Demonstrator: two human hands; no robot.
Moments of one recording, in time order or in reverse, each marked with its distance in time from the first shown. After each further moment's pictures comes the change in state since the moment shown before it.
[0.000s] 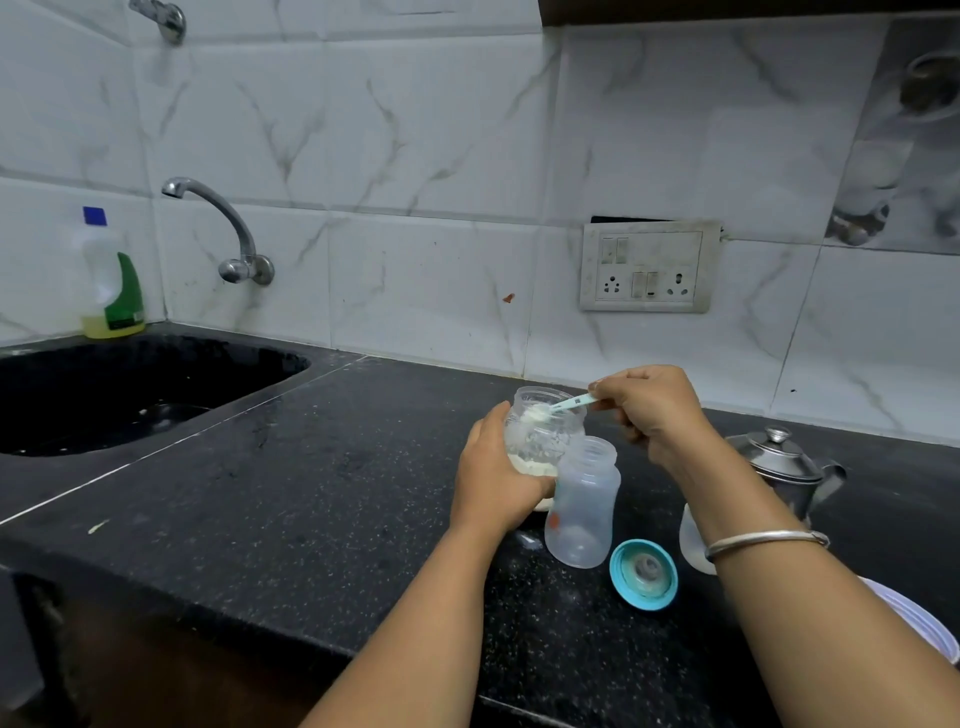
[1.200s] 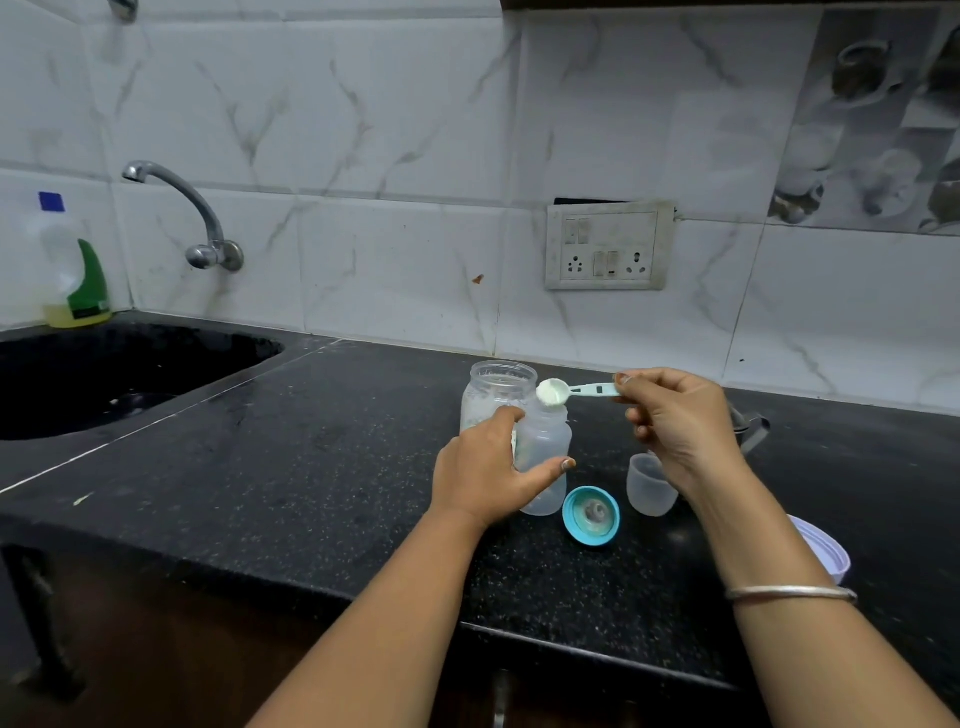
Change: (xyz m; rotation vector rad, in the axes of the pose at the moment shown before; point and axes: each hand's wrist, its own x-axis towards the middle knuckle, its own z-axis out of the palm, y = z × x) left_hand -0.035 0.019 0.001 0.508 -0.042 0.291; right_hand -0.062 0.020 -0.053 0.284 0.070 -0.093
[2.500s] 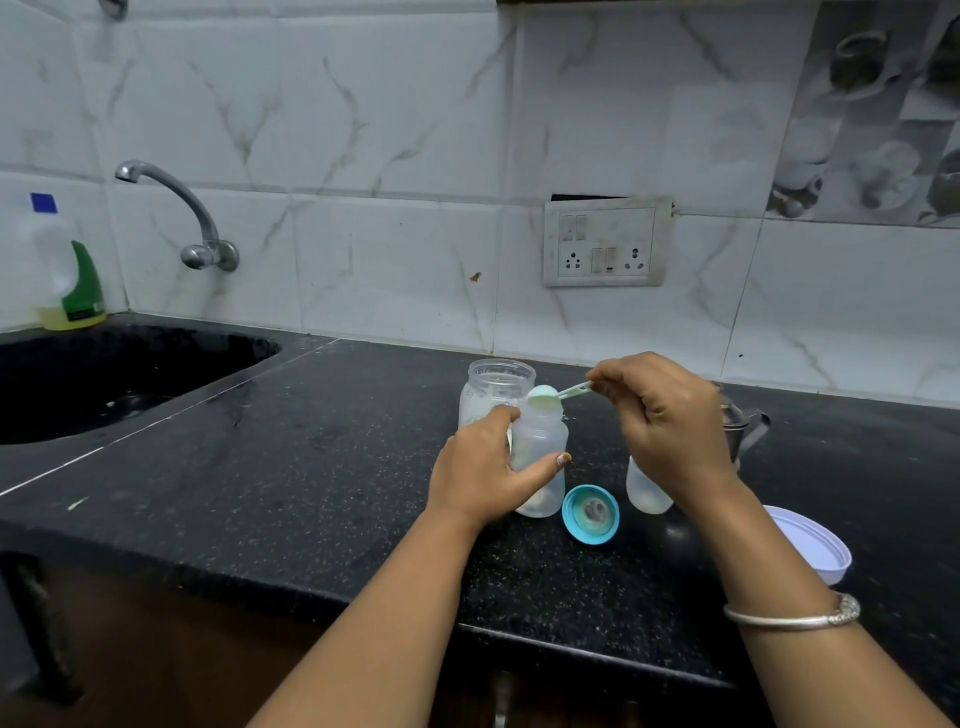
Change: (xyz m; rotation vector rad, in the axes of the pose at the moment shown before) left_hand 0.001 -0.006 0.004 -0.151 0.037 0.043; right_hand -0.004 0.007 -0.004 -0.778 -0.027 -1.138
